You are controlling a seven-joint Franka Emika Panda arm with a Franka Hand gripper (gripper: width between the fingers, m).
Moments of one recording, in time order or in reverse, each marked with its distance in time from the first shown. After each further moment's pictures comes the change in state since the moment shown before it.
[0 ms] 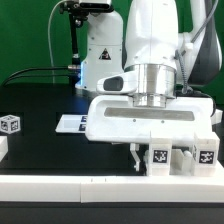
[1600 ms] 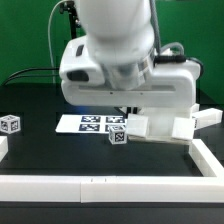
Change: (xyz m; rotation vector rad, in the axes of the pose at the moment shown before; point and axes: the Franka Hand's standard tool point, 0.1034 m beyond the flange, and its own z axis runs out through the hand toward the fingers) arm -0.011 0.022 -0.074 0.122 -1.194 0.154
